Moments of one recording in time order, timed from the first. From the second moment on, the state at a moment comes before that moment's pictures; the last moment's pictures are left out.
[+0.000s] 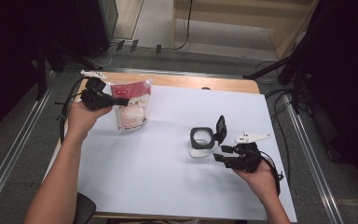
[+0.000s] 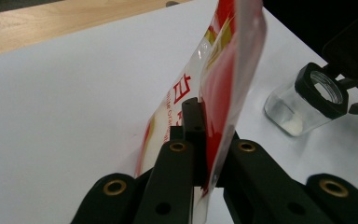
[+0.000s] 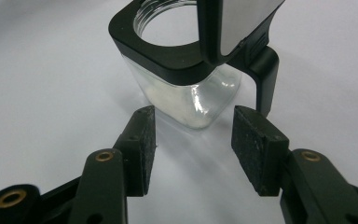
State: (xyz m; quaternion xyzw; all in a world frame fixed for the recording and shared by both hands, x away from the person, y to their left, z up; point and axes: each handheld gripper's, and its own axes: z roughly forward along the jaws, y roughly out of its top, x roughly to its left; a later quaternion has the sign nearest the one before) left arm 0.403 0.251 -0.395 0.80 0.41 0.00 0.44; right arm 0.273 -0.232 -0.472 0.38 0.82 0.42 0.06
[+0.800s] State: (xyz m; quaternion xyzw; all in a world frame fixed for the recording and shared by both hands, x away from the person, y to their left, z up) left arm 0.375 0.218 -0.363 0.81 0.38 -0.01 0.45; right arm 0.259 -0.222 -0.457 0.35 0.82 0.45 0.05
